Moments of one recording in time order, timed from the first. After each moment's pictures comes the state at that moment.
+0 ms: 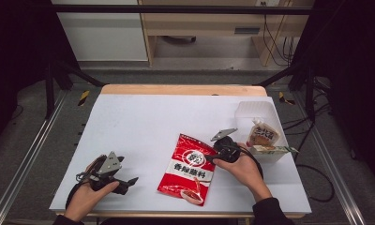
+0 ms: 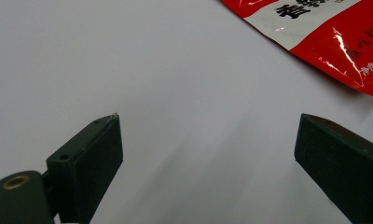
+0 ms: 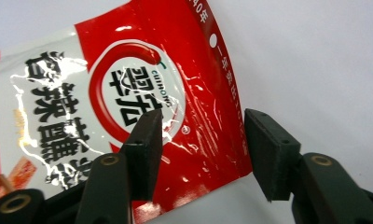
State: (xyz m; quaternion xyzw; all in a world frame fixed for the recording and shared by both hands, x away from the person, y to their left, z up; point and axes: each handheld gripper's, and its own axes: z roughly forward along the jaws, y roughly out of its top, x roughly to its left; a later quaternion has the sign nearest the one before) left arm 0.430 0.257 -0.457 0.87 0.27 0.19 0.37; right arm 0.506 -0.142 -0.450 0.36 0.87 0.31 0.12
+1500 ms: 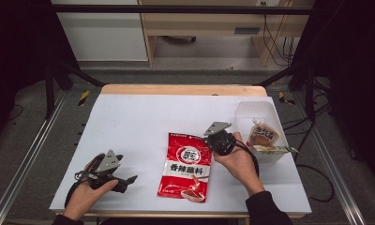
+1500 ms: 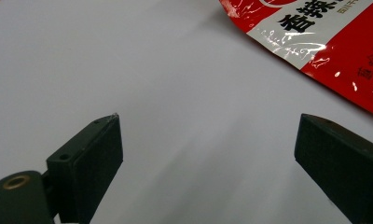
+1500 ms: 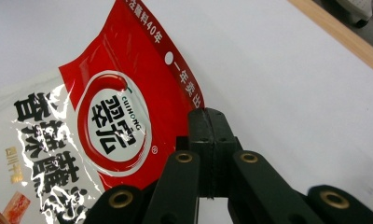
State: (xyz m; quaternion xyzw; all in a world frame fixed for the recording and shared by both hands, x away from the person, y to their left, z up) left arm 0.432 0.260 -0.452 0.86 0.28 0.19 0.37; right arm 0.506 -0.121 -0.412 0.30 0.87 0.33 0.22
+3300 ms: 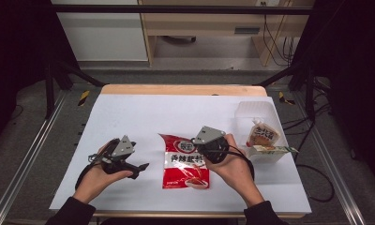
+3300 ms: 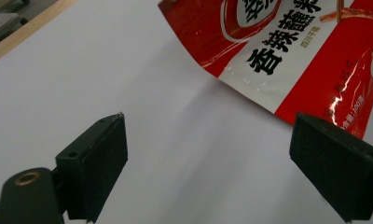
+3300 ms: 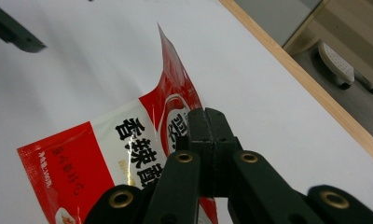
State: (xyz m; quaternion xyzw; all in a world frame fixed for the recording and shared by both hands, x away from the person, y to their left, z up) left arm 0.467 0.214 -0.417 0.88 0.23 0.20 0.36; right arm 0.463 -0.091 -0.373 0.21 0.86 0.37 0.26
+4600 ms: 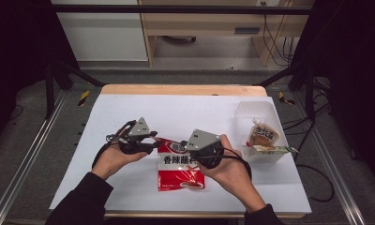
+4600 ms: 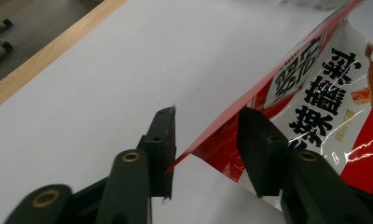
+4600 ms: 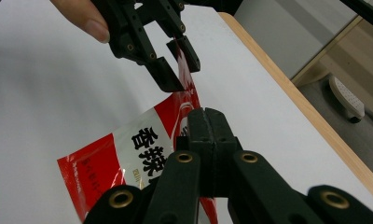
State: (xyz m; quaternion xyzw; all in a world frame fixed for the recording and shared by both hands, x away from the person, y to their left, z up) left arm 0.509 0.179 -0.393 0.88 0.21 0.18 0.39; right arm 0.436 -0.073 -0.343 0.16 0.86 0.40 0.26
